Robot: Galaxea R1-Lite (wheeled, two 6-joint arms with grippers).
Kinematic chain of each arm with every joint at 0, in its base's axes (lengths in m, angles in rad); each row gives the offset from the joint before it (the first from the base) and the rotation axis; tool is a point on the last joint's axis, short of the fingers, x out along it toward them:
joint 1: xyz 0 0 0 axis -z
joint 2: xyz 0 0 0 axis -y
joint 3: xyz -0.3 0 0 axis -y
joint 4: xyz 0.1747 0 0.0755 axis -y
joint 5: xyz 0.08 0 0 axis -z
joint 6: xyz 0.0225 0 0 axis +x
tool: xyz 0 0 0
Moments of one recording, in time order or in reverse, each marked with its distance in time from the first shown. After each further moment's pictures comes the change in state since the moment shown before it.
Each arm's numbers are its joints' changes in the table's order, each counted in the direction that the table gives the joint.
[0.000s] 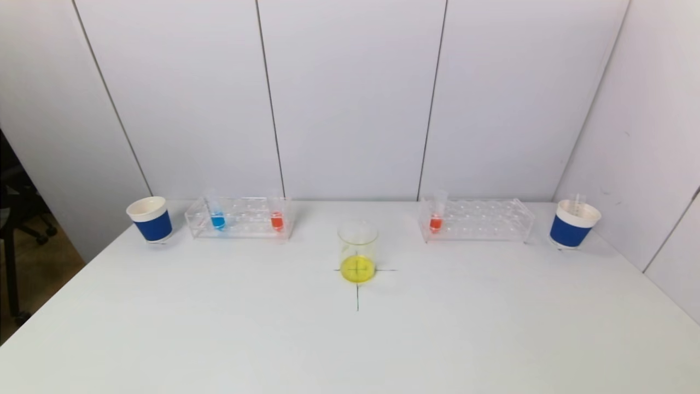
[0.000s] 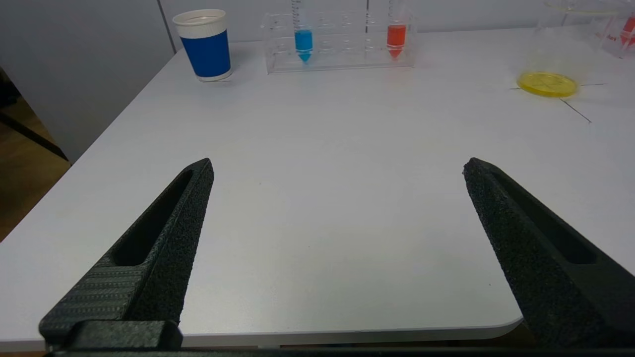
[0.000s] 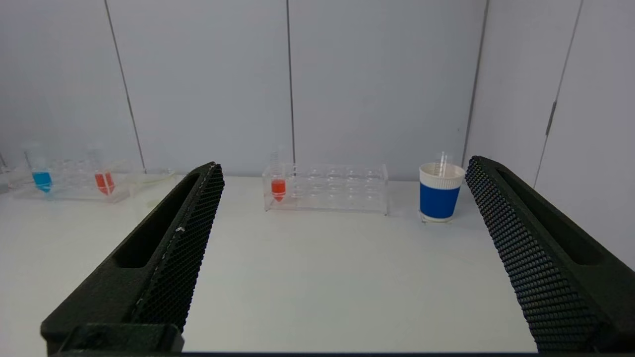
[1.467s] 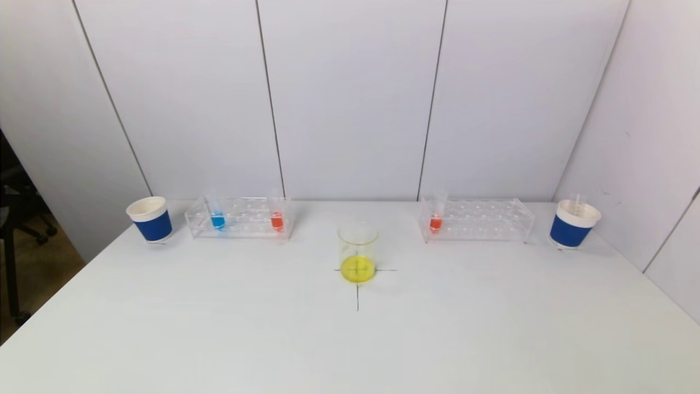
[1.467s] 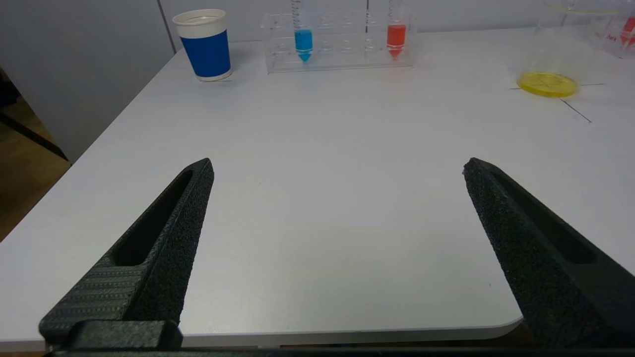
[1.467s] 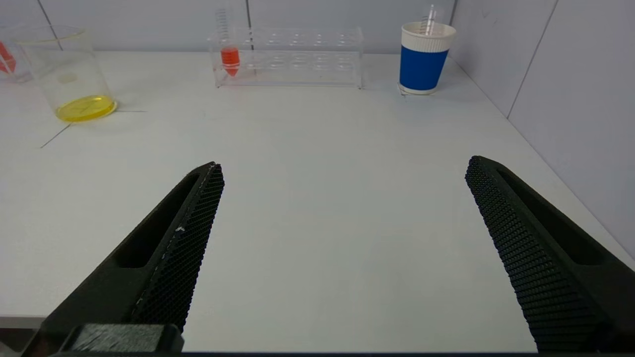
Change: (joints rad) left arm 0.000 0.000 0.000 0.000 0.000 0.000; right arm 0.000 0.003 -0.171 -0.140 0.076 -0.041
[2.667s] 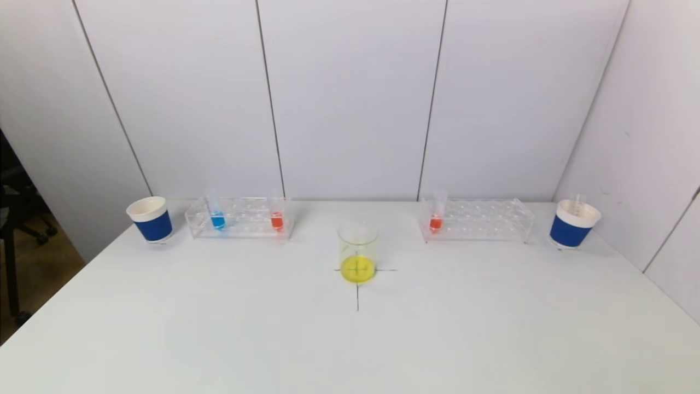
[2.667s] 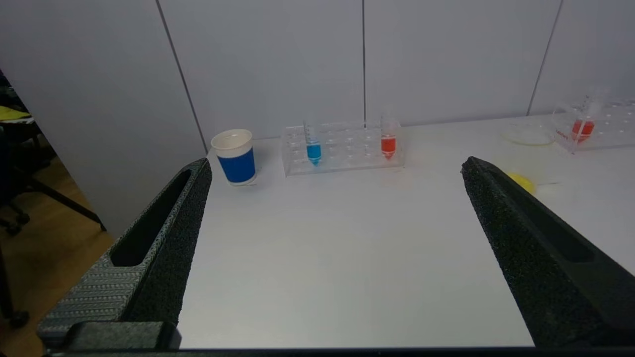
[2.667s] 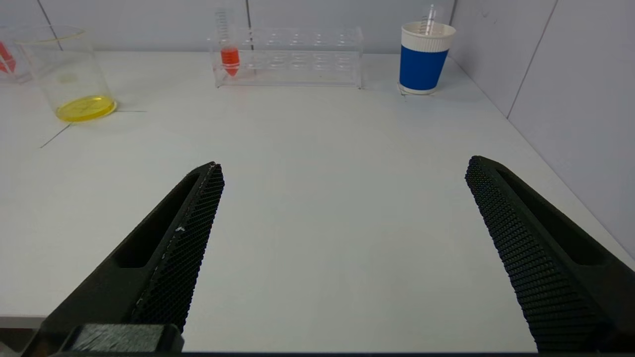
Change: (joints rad) left arm 0.000 -0.317 0.587 -0.166 0.001 0.048; right arm 0.000 0.001 0.000 0.000 0.000 0.000
